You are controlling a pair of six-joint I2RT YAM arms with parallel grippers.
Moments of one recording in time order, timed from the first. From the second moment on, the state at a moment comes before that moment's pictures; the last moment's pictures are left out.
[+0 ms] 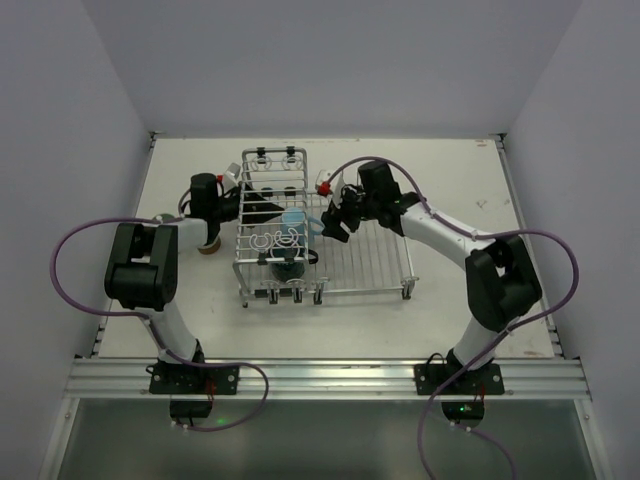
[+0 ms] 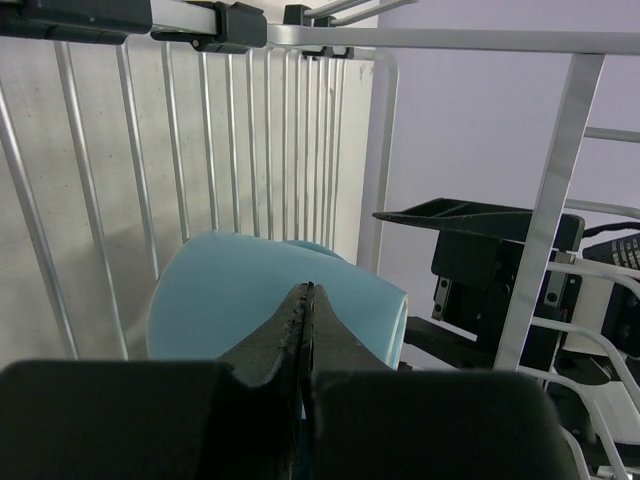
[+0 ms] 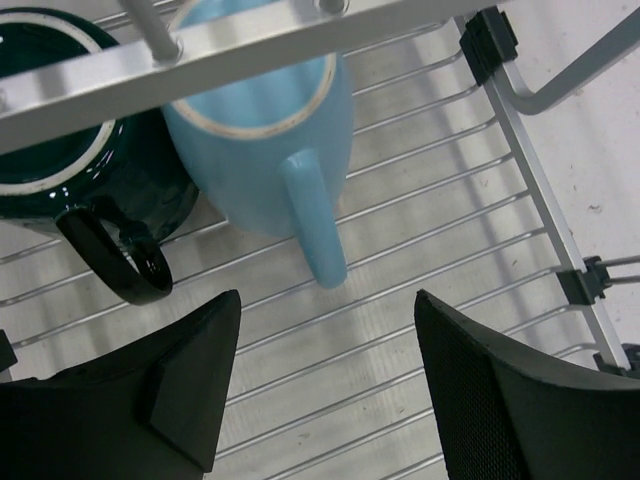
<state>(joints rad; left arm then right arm) -0.07 1.80 0.89 0.43 0.92 -1.07 0.54 1.71 1.22 -0.21 -0.53 -0.49</state>
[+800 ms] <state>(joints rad) -0.07 1.82 0.89 0.47 0.94 -1.10 0.54 1.86 1.35 -0.29 -0.63 -0.52</state>
